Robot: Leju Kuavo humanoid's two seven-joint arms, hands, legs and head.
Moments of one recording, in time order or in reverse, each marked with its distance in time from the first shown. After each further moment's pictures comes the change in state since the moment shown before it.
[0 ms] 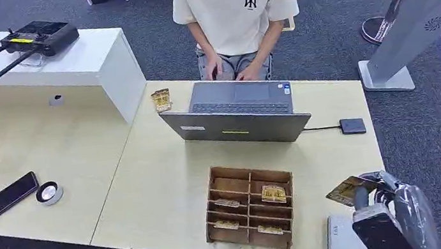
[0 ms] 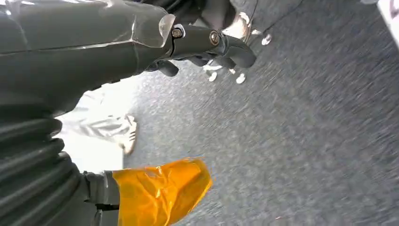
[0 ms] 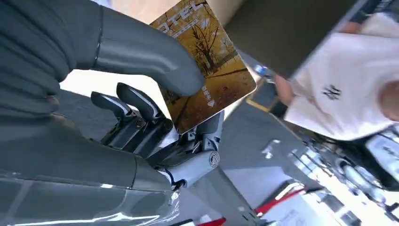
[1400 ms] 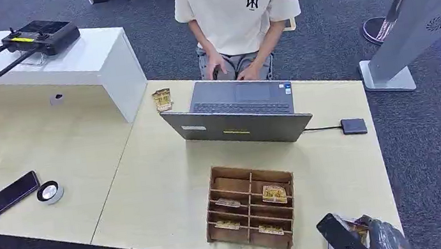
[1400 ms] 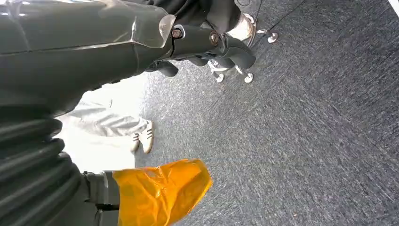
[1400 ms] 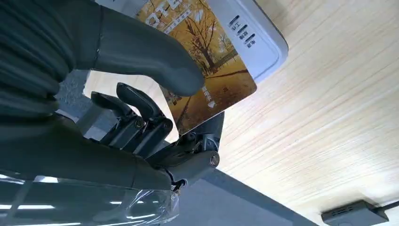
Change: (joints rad) left arm 0.088 -0.024 -0.066 -0.207 -0.014 -0.182 0.049; right arm 0.006 -0.017 0.005 0.394 0.133 0.169 0.315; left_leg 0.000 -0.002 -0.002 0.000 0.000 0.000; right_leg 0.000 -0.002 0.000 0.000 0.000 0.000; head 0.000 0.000
